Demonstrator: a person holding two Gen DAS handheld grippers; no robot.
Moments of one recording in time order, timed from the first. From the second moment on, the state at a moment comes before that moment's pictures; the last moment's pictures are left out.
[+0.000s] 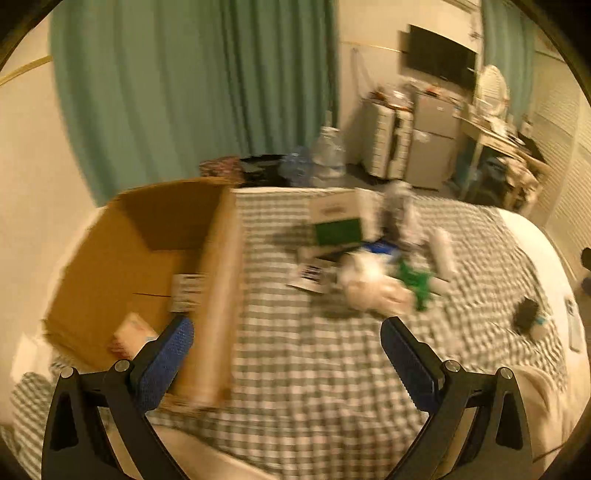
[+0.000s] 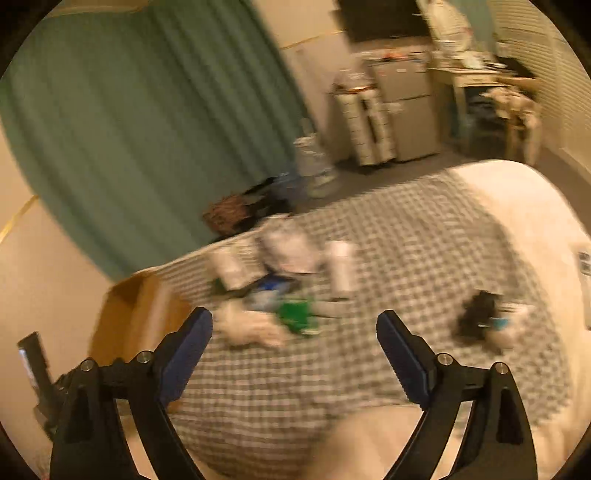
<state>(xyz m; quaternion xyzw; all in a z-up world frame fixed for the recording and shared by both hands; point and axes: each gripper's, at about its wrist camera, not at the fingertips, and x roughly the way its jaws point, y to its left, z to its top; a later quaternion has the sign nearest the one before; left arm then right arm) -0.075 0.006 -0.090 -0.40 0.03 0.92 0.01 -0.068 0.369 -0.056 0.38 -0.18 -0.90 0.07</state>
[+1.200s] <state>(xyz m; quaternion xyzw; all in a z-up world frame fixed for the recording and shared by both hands) -0.180 0.203 -0.270 -0.56 0.04 0.82 0.11 -0.125 0.542 -0.246 0.48 -0.22 -0.83 -0.16</state>
